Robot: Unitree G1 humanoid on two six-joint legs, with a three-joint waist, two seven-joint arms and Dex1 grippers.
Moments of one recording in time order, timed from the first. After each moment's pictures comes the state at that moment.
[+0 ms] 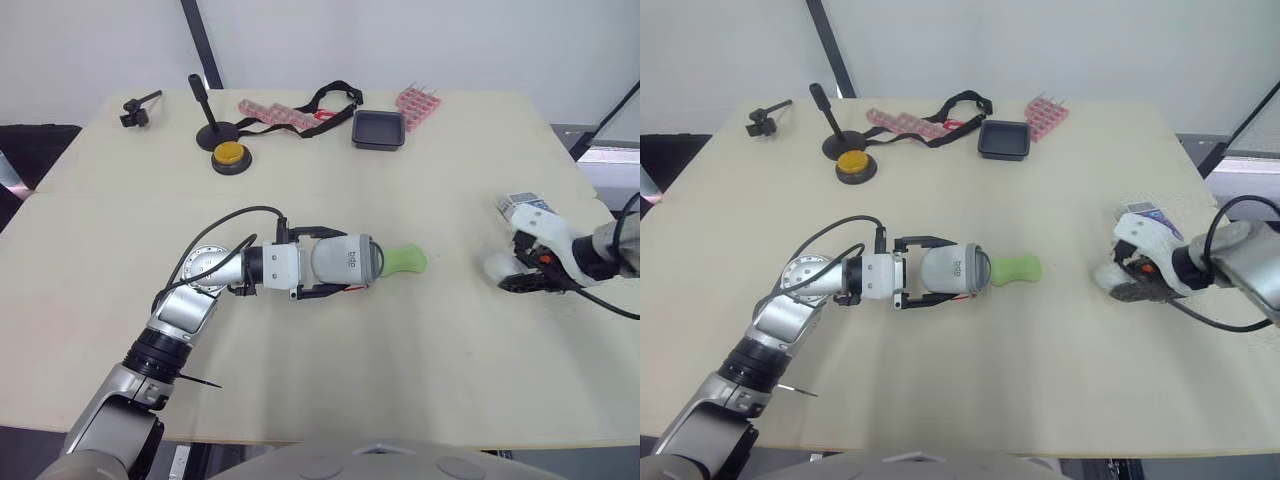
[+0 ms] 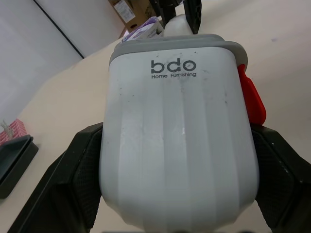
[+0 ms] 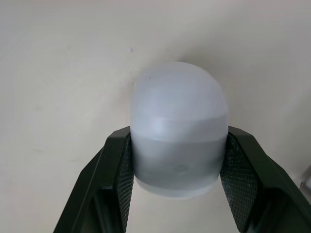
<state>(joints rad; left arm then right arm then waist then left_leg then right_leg) -0.36 0.44 -0.29 0.04 -0.13 -0.37 -1.04 -0.53 -1.27 0.48 -0.14 0.43 0.86 0.98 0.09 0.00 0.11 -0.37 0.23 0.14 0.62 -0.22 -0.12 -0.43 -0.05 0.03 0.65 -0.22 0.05</state>
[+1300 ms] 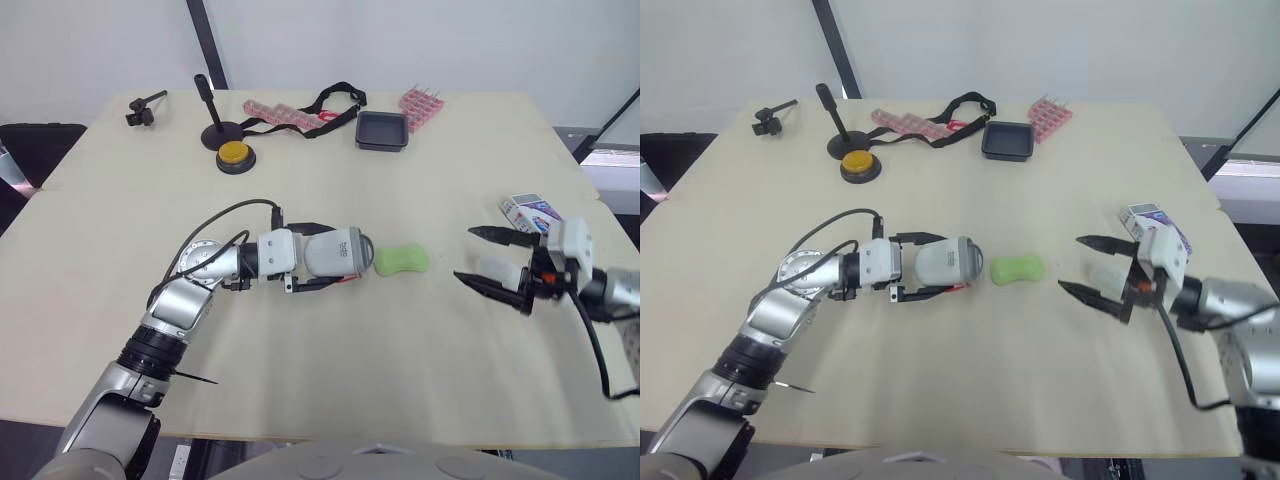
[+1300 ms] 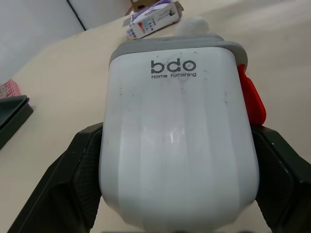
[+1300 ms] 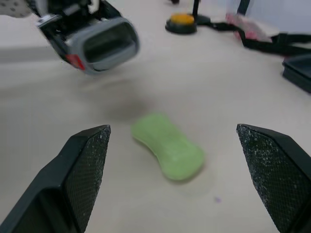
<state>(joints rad) -0.40 0.47 -0.26 0.03 -0.20 -0.11 -1.06 0.19 -0.59 -0.30 -0.23 0.53 0.04 1.19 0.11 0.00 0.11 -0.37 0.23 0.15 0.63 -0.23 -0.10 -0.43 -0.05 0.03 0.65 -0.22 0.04</state>
